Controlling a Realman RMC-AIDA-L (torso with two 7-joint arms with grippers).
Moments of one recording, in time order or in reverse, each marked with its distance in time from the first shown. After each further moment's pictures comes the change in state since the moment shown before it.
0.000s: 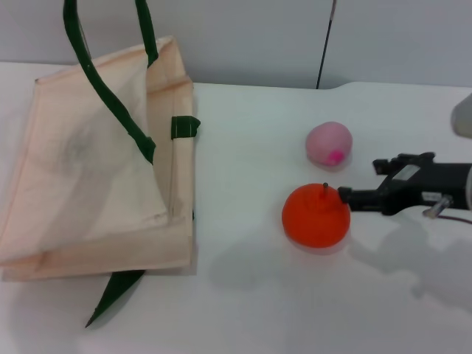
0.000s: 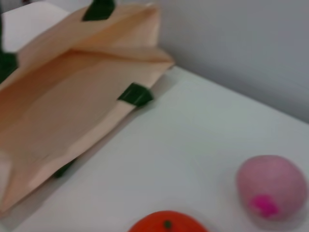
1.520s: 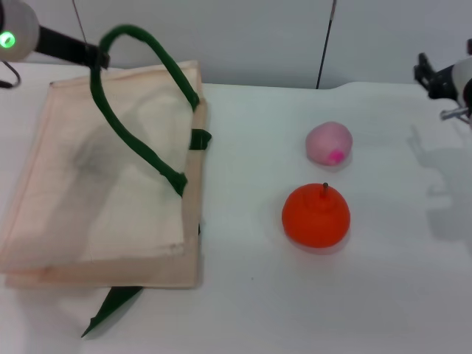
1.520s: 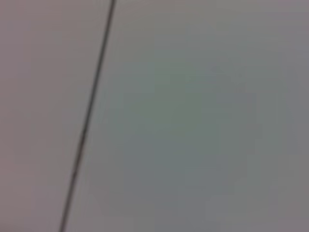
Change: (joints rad) left arm -0.006 -0.005 0.058 -0.328 0.029 0.158 -0.022; right arm 0.225 0.002 -0.299 0.659 0.438 1.335 -0.341
